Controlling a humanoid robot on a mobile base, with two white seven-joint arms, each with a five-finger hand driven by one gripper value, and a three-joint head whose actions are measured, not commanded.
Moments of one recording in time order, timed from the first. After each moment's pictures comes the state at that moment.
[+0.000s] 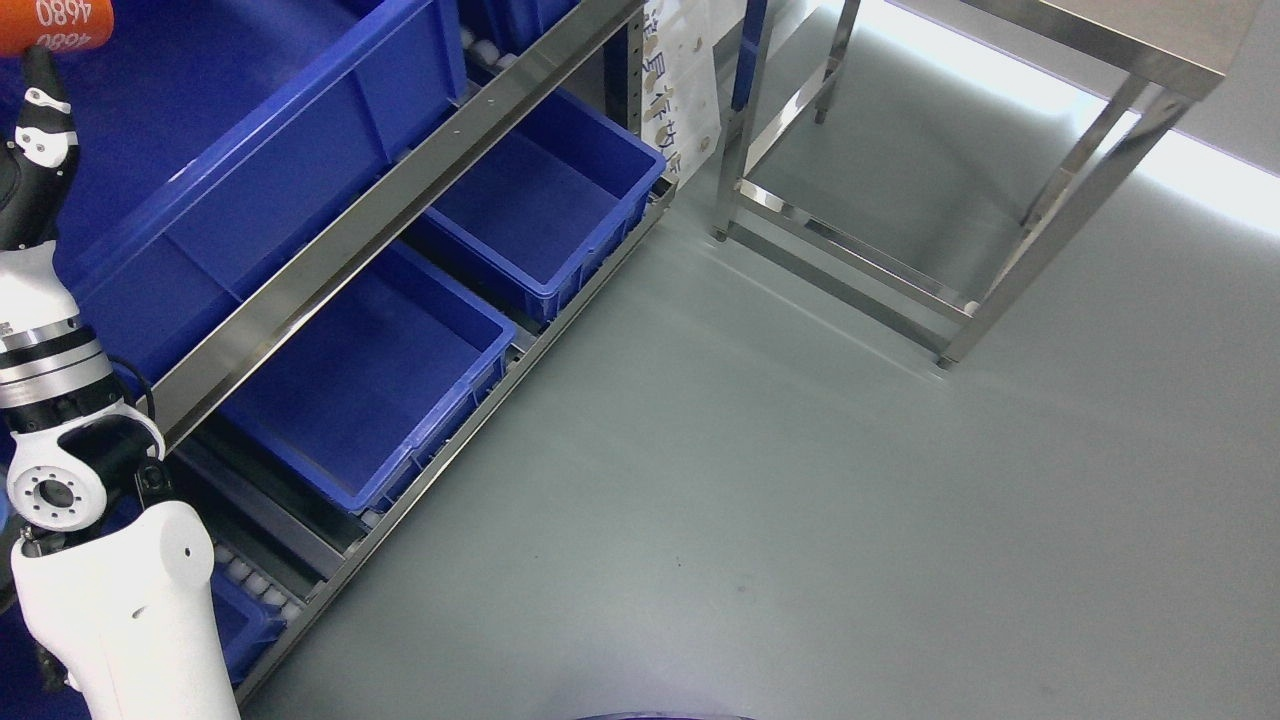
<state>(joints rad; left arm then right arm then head) -0.28 0.05 0.35 -1.72 0.25 -0.46 -0.14 0.00 0.00 0.00 0.00 0.00 -0.02 -0.03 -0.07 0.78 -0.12</state>
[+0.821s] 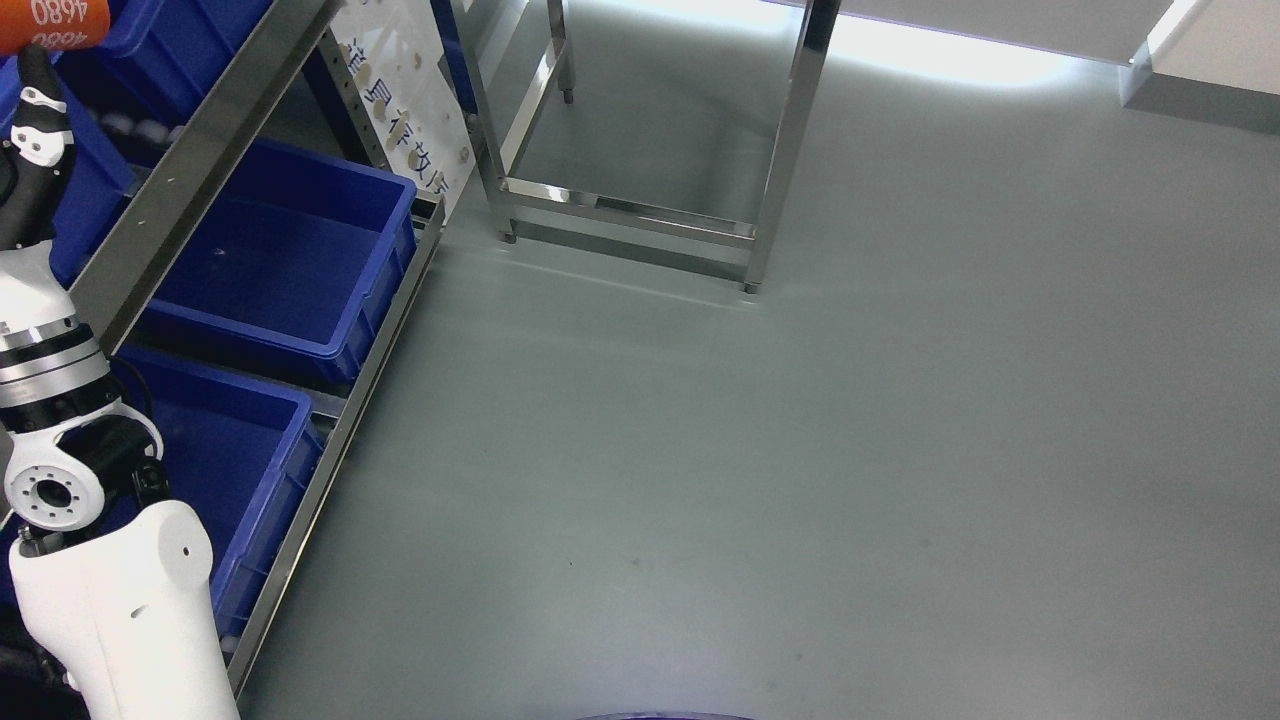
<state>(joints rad) -0.29 0.05 0.36 -1.72 0.25 -0.46 -0.14 0.00 0.00 0.00 0.00 0.00 -0.02 -0.03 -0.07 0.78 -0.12</state>
